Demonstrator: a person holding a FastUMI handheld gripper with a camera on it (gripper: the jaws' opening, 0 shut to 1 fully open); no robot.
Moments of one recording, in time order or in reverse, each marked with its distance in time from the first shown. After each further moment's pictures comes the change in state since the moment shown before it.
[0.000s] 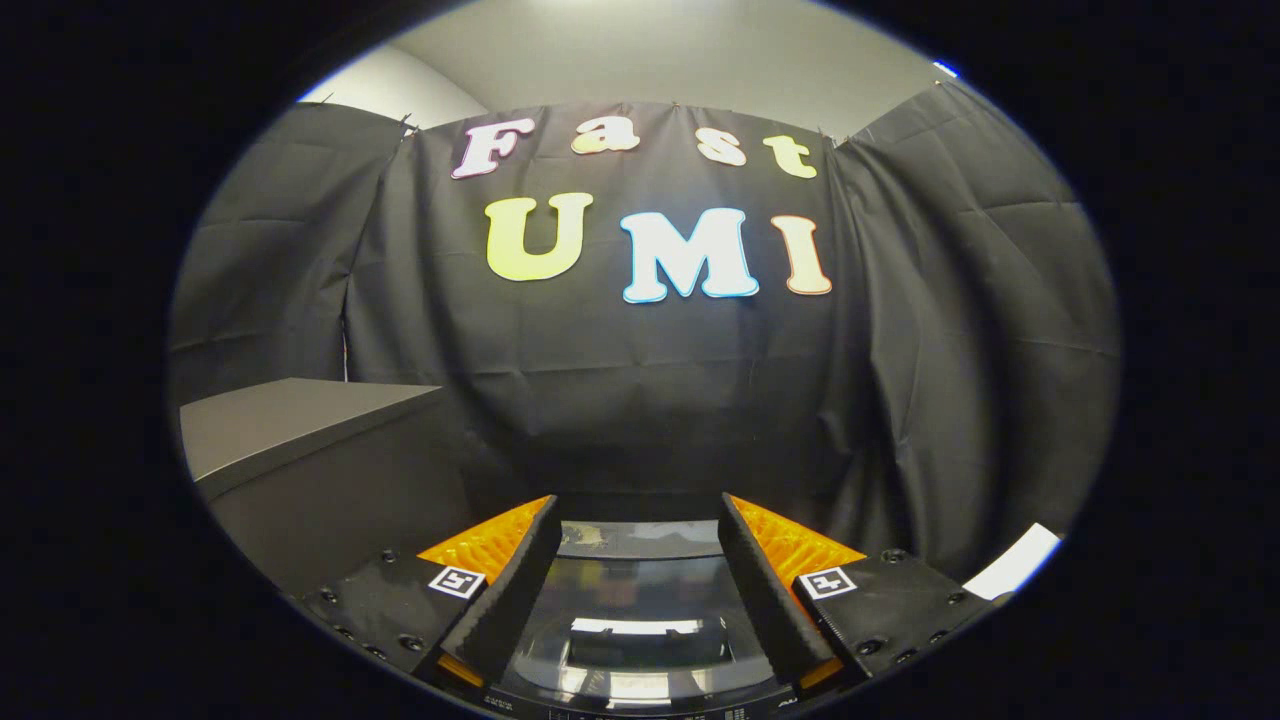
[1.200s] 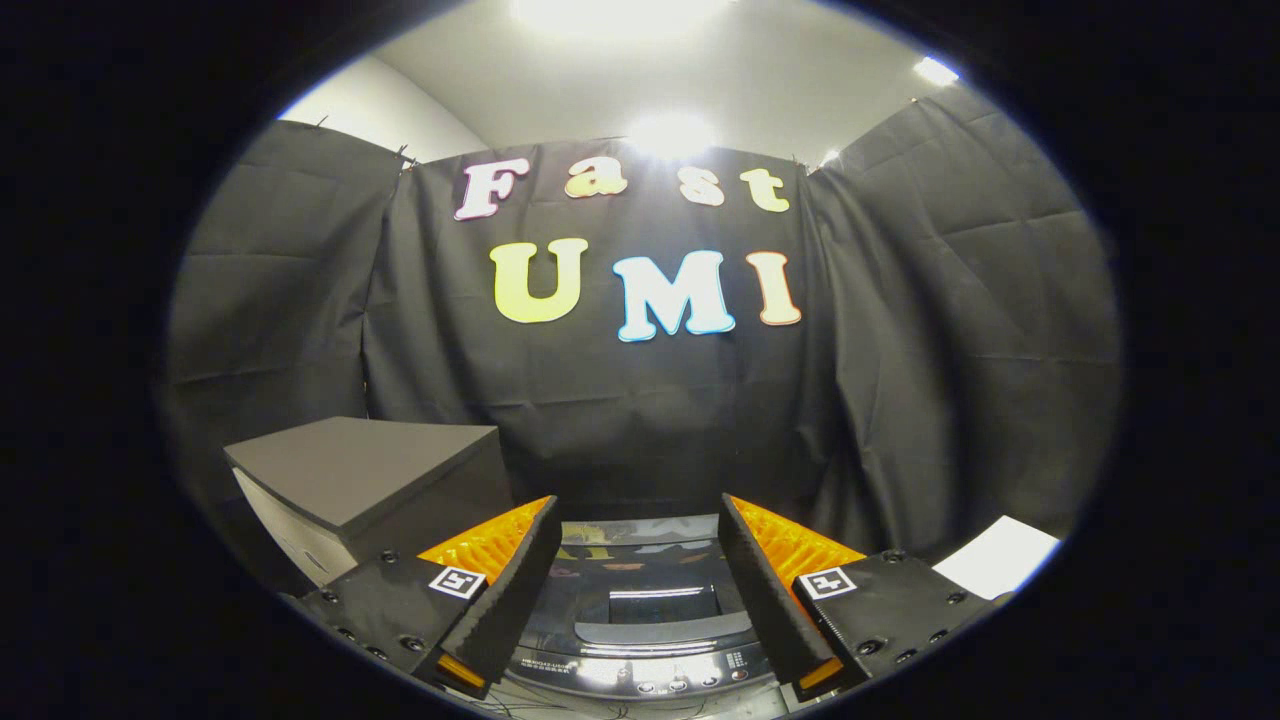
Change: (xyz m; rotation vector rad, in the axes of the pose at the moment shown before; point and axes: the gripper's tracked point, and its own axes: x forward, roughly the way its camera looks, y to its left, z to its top) arm -0.145 0.016 0.053 0.039 -0.067 -0.043
